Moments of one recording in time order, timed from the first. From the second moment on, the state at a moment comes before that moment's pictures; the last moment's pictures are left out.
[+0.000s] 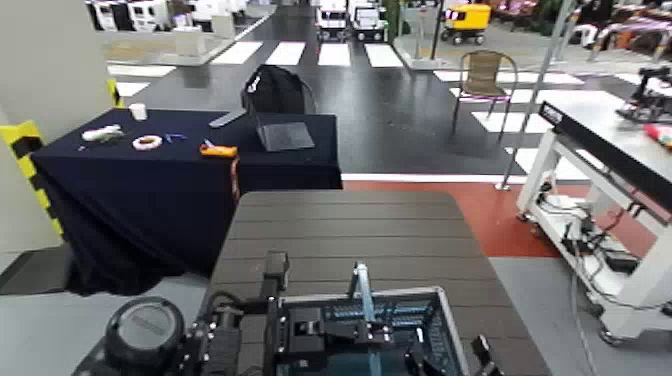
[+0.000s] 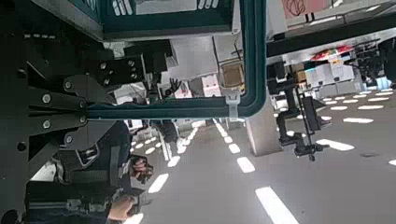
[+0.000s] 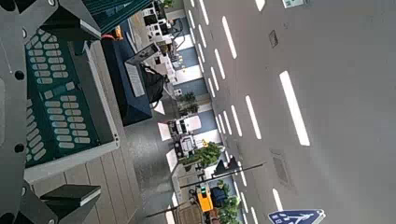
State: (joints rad) left arm -0.36 0.29 -0.34 -1.41 1.45 1.21 -0.48; right arm 0.32 -0.12 0.31 -1.61 -0.27 -0.50 -0.18
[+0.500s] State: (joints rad) left arm -0.53 0.27 -0.39 -1.29 1.33 1.18 -0.53; right arm 0.32 -0.12 0.31 -1.61 -0.27 -0.50 -0.18
